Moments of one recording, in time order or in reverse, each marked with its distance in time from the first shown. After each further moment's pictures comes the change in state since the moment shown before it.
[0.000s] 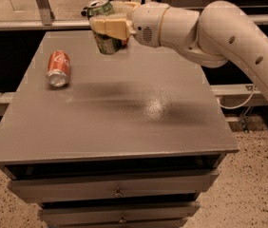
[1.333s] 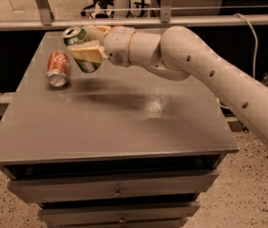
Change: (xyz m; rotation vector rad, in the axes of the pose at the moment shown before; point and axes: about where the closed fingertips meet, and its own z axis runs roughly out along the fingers) arm 0.067 0.031 0.070 -0.095 0.021 -0.114
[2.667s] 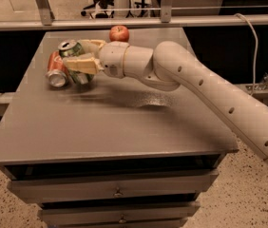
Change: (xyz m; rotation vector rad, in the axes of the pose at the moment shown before) arm 0.032 0.017 0.017 -0.067 -0.041 0.103
